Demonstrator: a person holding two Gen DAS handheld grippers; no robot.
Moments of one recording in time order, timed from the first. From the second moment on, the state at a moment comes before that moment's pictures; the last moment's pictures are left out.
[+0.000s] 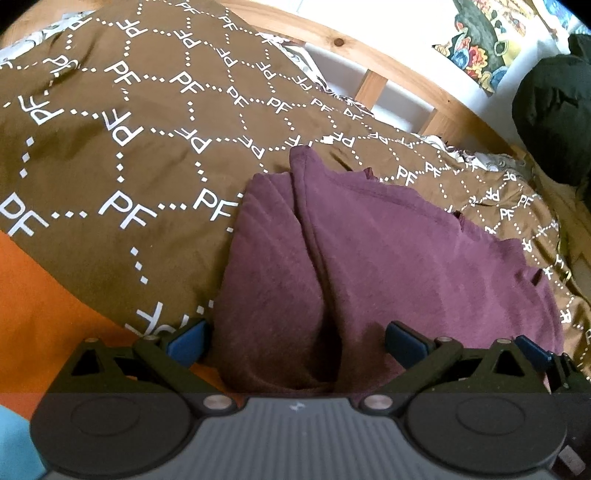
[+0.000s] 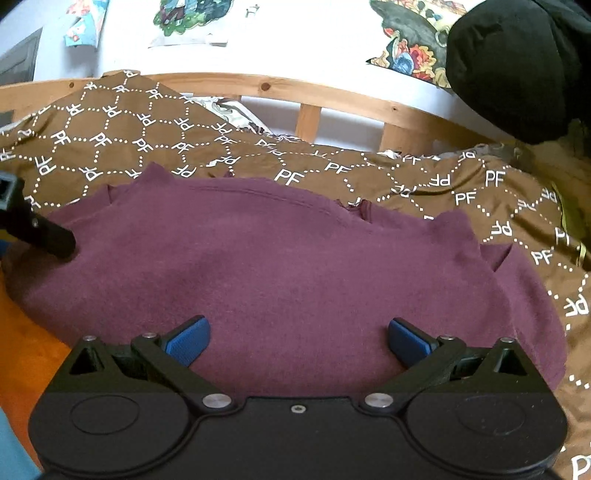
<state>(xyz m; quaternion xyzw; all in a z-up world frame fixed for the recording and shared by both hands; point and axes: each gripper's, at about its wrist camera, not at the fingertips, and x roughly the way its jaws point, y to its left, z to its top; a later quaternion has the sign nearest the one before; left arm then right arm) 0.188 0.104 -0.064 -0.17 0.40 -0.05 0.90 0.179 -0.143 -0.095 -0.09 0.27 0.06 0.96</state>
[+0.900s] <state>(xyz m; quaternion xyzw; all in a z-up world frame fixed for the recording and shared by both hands) 0.195 0.118 -0.057 -0.22 0.42 -0.07 0.87 0.178 -0.151 -0.097 -0.07 0.26 0.07 0.96</state>
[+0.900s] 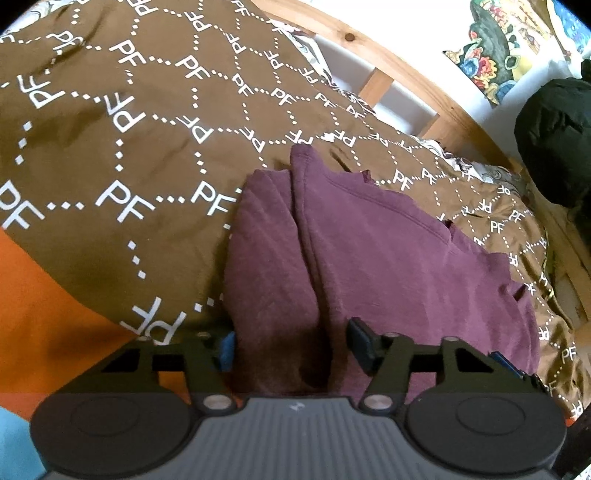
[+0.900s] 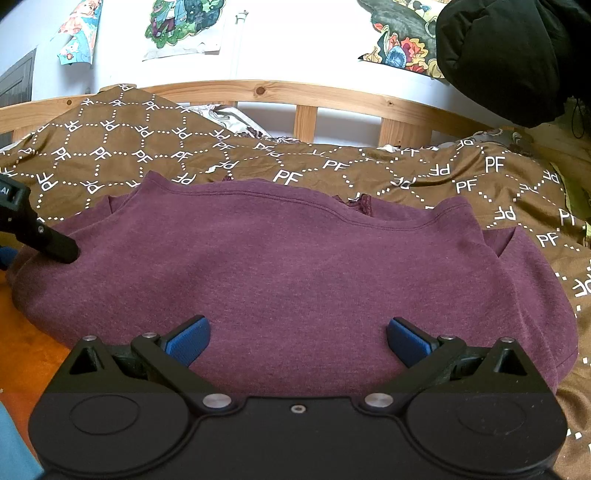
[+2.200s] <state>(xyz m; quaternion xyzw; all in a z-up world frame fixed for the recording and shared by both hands) 0.213 -0.147 0.005 0.06 0.38 -0.24 0.89 0.134 -0.328 -0.035 0.02 0.22 -0.09 0.97</state>
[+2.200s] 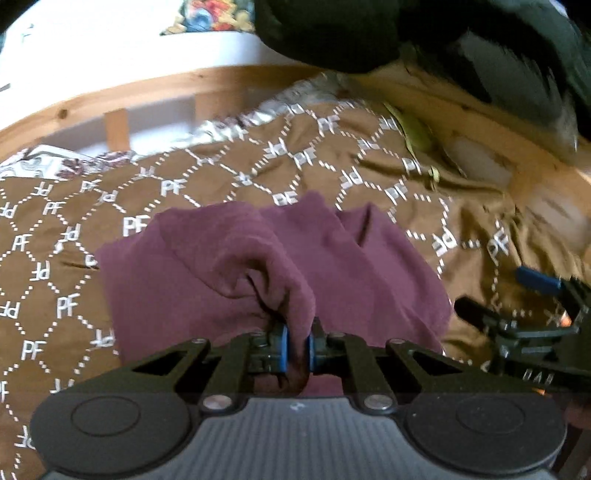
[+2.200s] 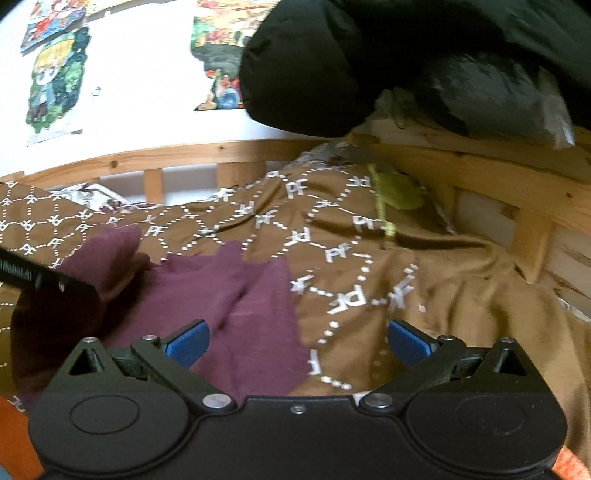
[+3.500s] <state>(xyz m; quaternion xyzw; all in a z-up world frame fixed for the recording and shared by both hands) 0.139 -0.084 -0.004 0.08 0.33 -0.13 0.93 0.133 -0.326 -0.032 0.03 0.23 -0.07 0.97</state>
